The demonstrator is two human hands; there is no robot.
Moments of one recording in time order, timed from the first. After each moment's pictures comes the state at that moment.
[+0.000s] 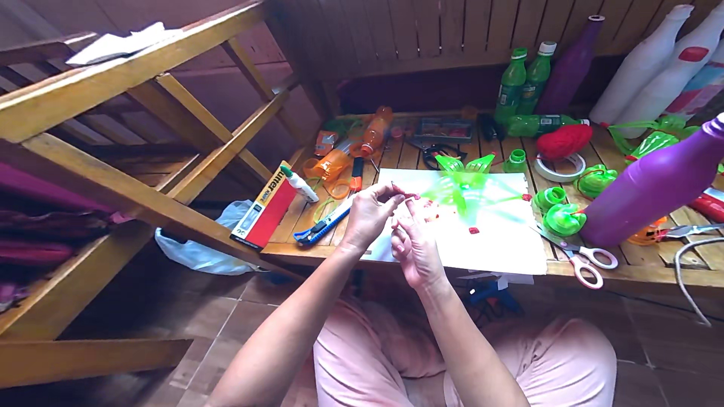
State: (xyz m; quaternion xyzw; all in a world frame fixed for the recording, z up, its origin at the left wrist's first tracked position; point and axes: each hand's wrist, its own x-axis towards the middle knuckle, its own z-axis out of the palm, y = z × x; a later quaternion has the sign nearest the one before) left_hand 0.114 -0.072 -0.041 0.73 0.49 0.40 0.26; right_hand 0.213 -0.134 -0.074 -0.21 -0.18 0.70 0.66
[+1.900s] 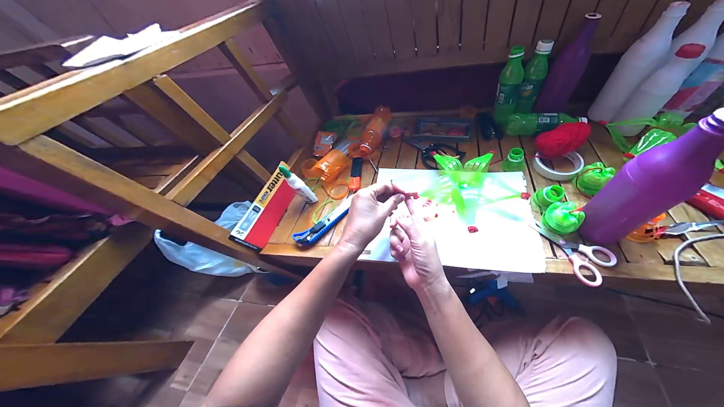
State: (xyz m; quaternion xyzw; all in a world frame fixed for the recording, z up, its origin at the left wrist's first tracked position) left_hand 0.114 -0.071 -0.038 0.73 0.50 0.39 0.27; right_hand 0.213 -0.136 -0.073 -0.19 -0.18 0.70 0.67
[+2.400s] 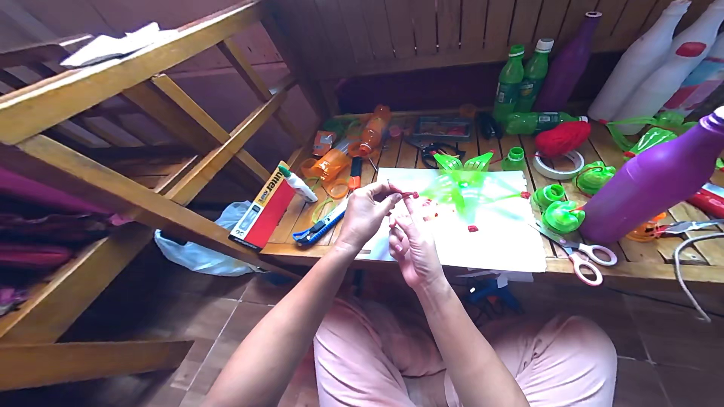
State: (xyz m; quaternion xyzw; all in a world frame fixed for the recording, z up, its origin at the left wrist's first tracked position) left_hand 0.111 -0.072 -0.036 0.72 0.51 0.39 0.28; right_hand 0.212 -0.136 -0.073 -0.19 -0.19 0.70 0.67
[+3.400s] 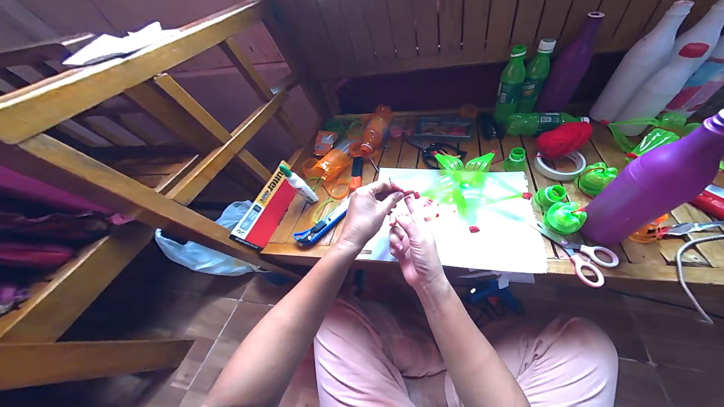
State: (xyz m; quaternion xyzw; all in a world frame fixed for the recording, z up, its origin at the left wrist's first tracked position) left_hand 0.112 -0.069 -0.037 0.73 0.50 0.39 0.27; right_hand 0.211 -0.133 -0.074 -0.19 -0.19 0.69 0.67
